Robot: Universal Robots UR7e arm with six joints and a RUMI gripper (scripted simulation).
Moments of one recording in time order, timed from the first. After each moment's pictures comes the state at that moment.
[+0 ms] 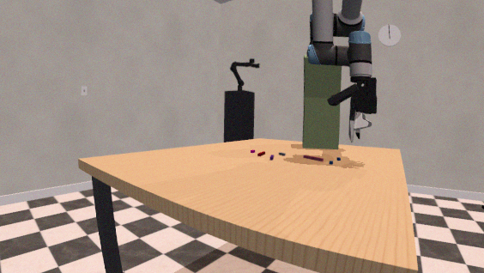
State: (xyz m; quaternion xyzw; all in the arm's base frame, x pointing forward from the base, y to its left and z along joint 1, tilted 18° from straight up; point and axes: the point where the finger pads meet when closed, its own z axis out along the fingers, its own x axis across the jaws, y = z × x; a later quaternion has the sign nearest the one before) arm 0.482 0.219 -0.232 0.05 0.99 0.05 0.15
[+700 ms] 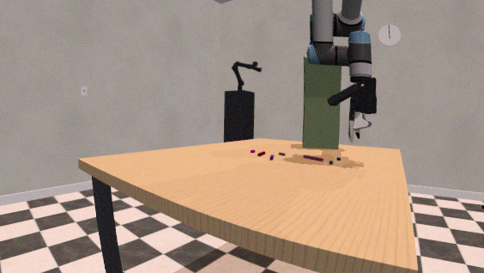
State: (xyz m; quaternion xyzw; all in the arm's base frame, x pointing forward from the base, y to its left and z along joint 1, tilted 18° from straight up) arm 0.482 0.218 -0.232 0.05 0.99 0.05 0.15
